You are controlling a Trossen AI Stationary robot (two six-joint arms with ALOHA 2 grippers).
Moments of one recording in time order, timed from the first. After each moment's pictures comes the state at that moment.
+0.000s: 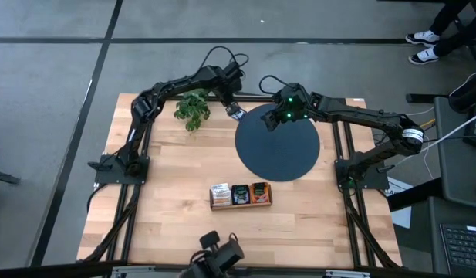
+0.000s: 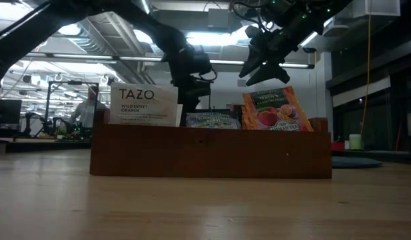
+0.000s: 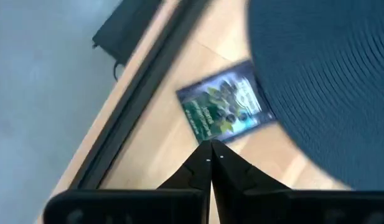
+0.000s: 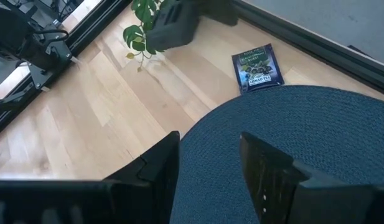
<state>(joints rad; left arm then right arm) 0.67 2.14 1.85 -0.91 0.00 0.09 -0.46 1.41 1.08 -0.37 -0.10 0.44</state>
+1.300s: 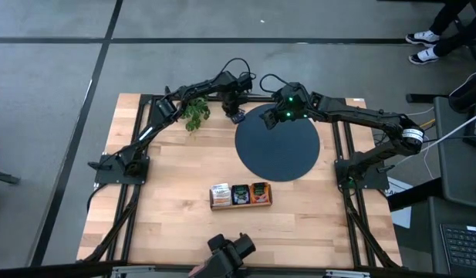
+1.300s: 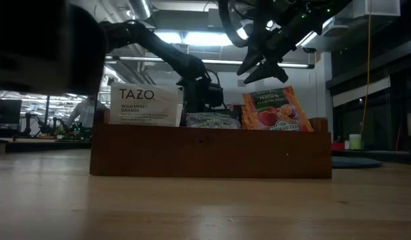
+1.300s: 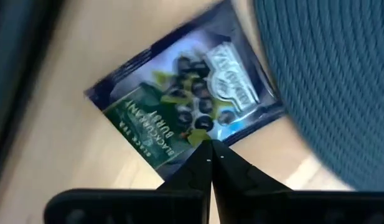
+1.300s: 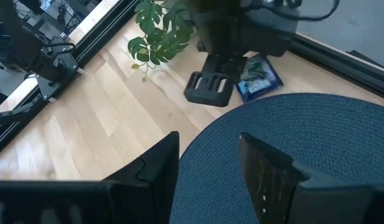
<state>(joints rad) 0.64 2.51 2.21 -1.22 0.10 0.09 -0.46 1.41 1.08 -0.33 -0.10 0.47</state>
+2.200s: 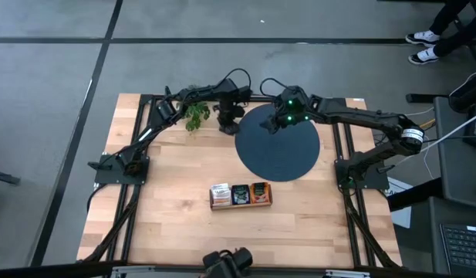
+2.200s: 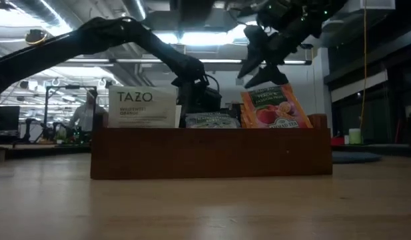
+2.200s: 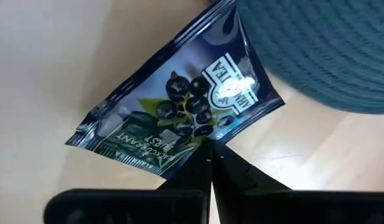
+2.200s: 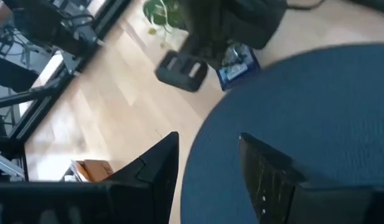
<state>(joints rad) 0.59 2.47 2.09 -1.36 0.21 0.15 -0.47 1.41 1.03 -0.33 -0.26 0.52</state>
